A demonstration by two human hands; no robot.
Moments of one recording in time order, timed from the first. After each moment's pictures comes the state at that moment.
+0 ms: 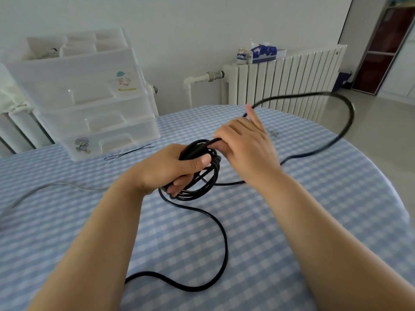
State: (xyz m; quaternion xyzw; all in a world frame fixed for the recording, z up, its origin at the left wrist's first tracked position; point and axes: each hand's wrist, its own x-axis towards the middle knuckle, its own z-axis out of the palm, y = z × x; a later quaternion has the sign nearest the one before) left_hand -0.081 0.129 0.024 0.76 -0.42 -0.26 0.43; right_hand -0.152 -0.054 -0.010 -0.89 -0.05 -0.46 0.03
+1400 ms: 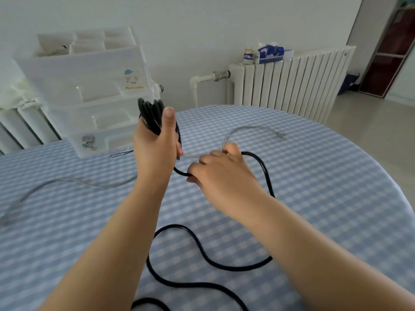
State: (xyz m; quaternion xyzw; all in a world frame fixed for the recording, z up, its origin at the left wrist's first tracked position) left_hand -0.080 0.114 0.018 0.66 -0.23 0.14 0.70; right_hand -0.169 0.016 -0.003 -0.97 -0.09 -0.25 -0.01
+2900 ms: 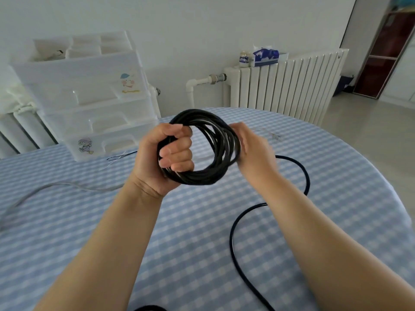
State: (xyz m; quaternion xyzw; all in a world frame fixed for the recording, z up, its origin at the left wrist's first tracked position) left_hand -0.072 0.123 0.023 0.18 -0.28 -0.57 0.75; right_hand -0.159 -0.045 -0.003 -0.90 0.09 -0.32 0.28
